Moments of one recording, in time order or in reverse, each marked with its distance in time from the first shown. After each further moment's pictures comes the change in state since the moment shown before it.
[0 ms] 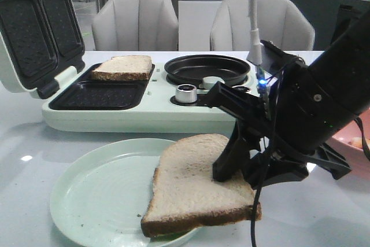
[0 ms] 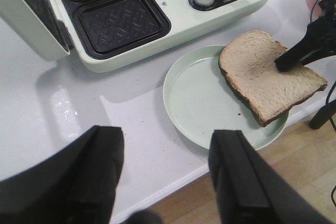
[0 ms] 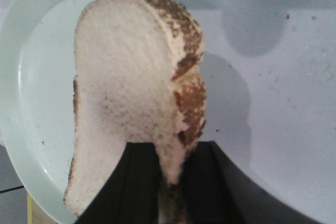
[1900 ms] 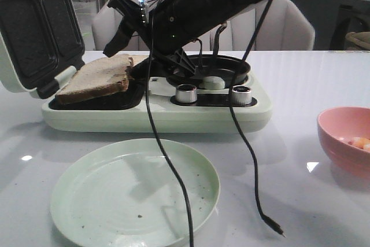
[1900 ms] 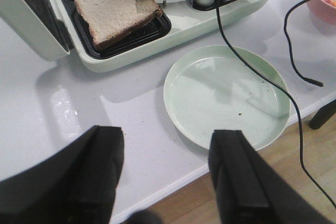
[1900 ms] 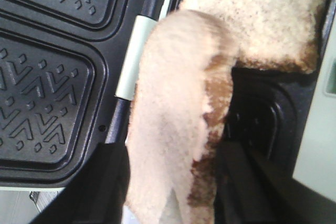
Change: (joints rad) left arm 0.000 0.000 0.000 0.000 0.000 0.000; right arm 0.053 0.506 -0.907 0.149 0.047 -0.023
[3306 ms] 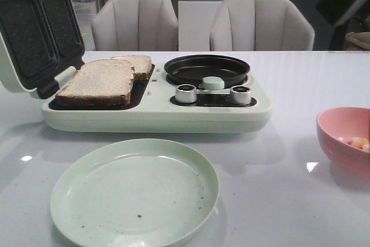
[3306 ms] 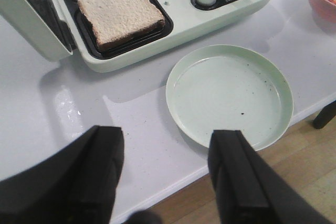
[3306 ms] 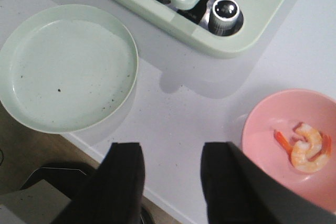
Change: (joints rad) left arm 0.000 0.000 0.000 0.010 0.000 0.000; right arm 0.080 -1.177 0.763 -1.323 0.306 0.589
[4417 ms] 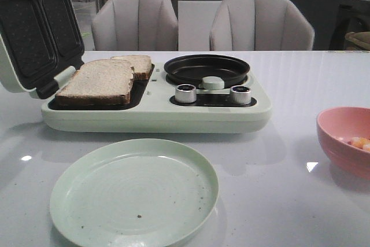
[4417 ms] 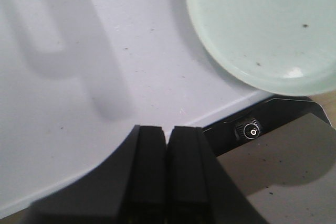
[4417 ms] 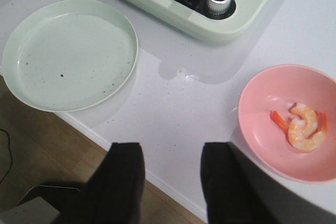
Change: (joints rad) left arm 0.105 0.555 -0.068 0.000 0.045 0.000; right arm 0.000 -0.262 0.221 0.000 -0.066 0.002
